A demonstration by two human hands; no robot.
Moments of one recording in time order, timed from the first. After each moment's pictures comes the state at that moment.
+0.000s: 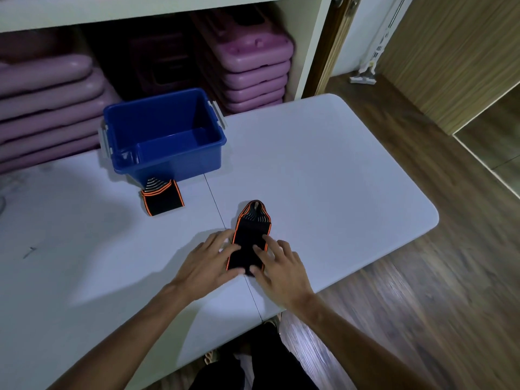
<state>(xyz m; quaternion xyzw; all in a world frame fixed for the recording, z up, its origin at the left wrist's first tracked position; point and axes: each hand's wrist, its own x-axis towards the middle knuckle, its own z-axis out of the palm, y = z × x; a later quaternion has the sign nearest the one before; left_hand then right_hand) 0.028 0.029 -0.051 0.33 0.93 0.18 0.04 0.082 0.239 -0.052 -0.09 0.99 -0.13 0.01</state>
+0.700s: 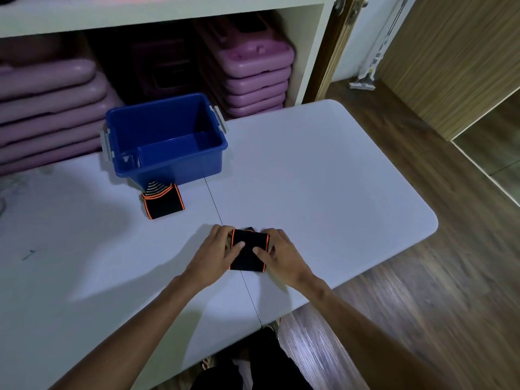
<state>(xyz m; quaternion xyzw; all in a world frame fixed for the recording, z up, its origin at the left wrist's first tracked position) 0.008 0.051 -0.041 0.12 0.90 0.39 0.16 0.044 0.249 -0.029 0.03 0.89 -0.43 0.15</state>
